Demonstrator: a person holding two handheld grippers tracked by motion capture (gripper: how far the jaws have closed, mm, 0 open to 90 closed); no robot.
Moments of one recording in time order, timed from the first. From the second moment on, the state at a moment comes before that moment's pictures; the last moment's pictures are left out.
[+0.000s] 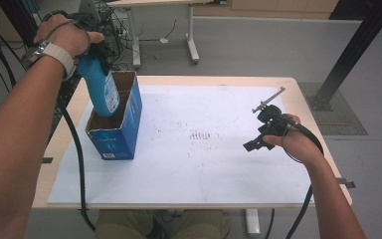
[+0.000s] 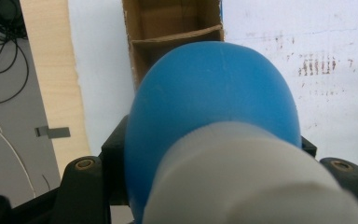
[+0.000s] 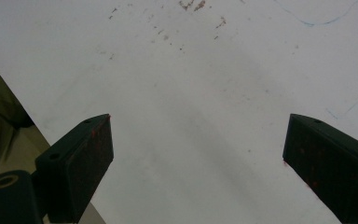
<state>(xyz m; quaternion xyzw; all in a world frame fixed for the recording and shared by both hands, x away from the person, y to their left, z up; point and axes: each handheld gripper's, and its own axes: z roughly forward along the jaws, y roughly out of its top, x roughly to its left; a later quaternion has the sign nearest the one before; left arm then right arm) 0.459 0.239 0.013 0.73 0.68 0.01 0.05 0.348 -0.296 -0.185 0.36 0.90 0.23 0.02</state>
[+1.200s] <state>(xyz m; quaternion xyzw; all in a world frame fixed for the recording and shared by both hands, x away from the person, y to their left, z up) 0.465 0.233 -0.060 0.74 0.68 0.02 0.04 0.347 -0.301 -0.195 0.36 0.90 0.24 0.02</state>
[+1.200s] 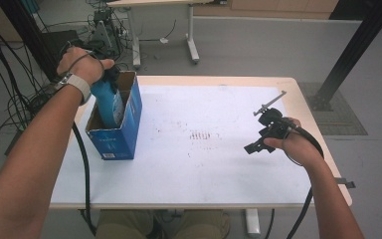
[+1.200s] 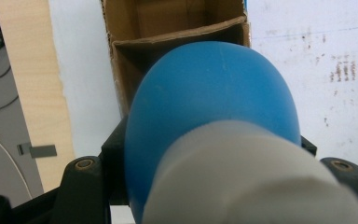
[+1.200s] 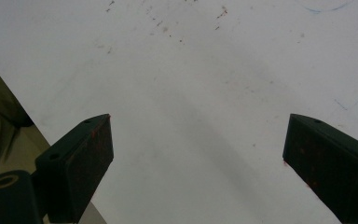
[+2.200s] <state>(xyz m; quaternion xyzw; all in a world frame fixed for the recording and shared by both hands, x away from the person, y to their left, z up) 0.468 0.236 -0.104 0.73 0.68 0.02 0.04 0.351 -0.301 -0.202 0.37 0.90 0.23 0.01</state>
